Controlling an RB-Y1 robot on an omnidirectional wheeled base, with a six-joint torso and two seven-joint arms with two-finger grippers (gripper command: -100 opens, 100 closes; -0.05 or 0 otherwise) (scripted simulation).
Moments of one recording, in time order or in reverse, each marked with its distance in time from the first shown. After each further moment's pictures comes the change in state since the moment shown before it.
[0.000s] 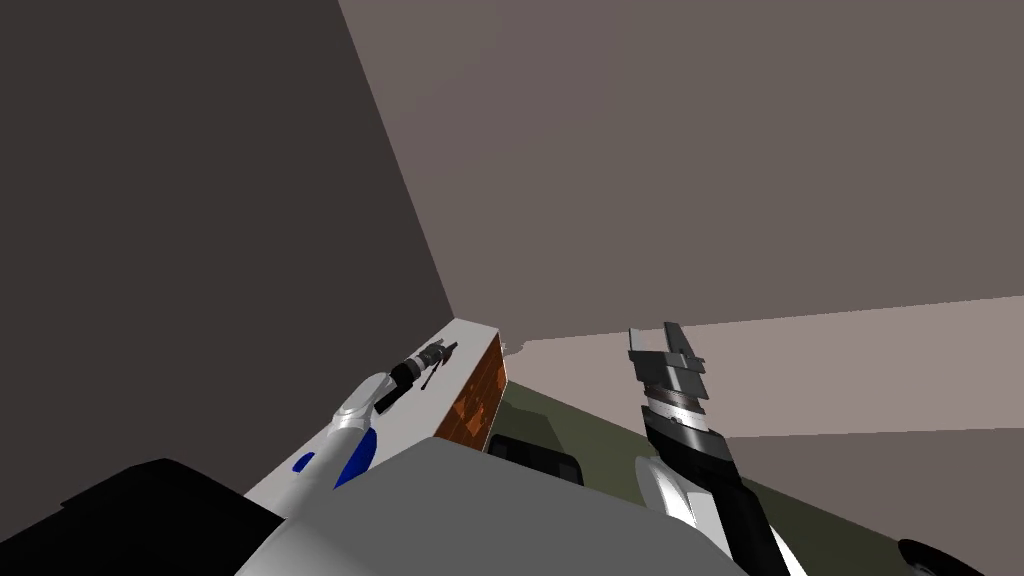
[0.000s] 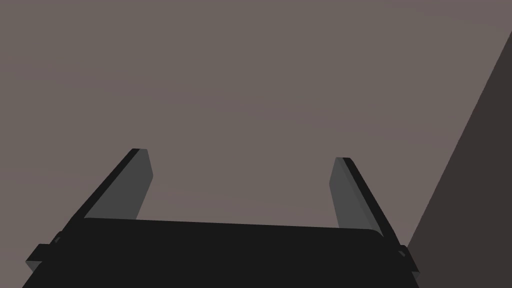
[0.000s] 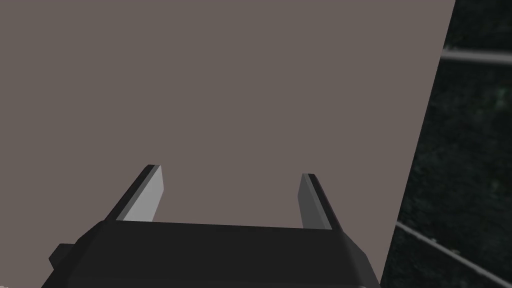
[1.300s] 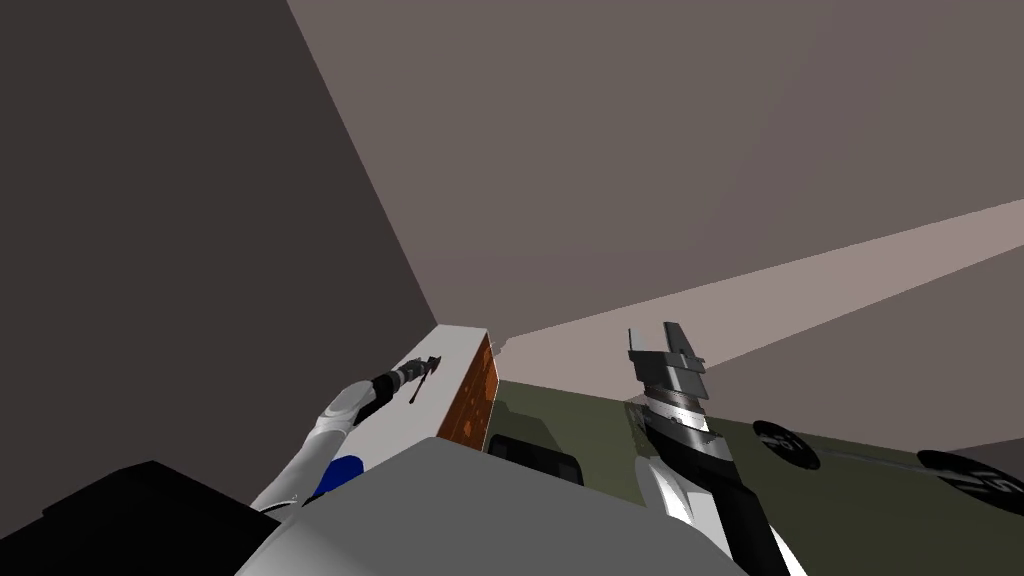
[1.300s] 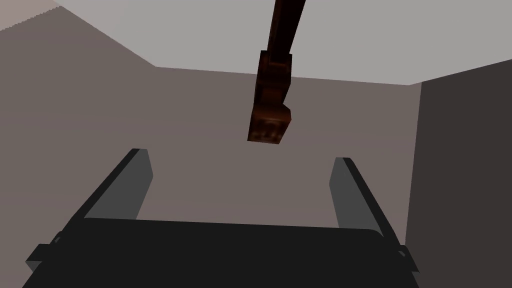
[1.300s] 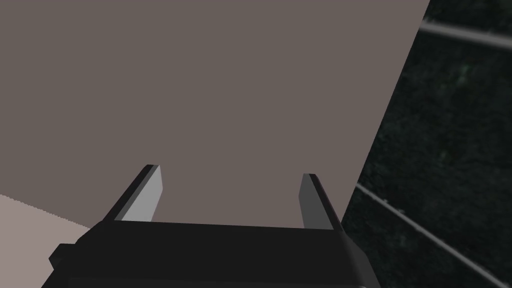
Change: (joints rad) left arm -0.046 0.072 0.122 0.296 -0.301 -0.031 0.086; right arm 0.000 0.000 0.000 0.000 0.000 0.000 0.000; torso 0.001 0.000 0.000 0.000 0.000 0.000
